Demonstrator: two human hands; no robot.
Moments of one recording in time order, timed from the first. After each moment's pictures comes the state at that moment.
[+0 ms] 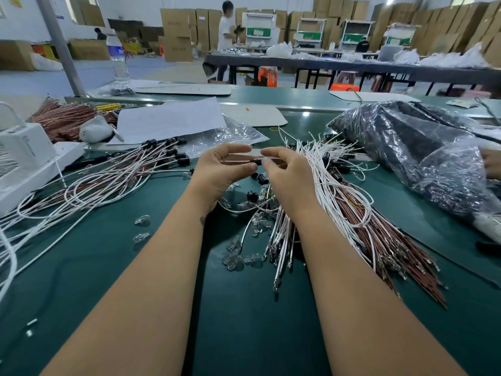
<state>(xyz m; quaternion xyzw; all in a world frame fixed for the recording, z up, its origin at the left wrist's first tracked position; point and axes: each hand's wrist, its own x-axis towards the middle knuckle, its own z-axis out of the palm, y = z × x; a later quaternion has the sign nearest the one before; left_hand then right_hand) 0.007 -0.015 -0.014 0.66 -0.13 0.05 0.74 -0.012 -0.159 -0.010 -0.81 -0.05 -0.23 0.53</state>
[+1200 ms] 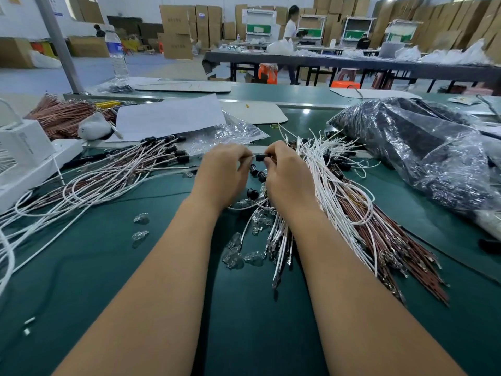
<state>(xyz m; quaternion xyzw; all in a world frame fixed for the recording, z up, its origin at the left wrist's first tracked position) 0.007 -0.024 -0.014 0.89 -0.17 0.31 0.28 -0.015 -0.156 -0.011 -0.90 -0.07 -0.28 0.32</state>
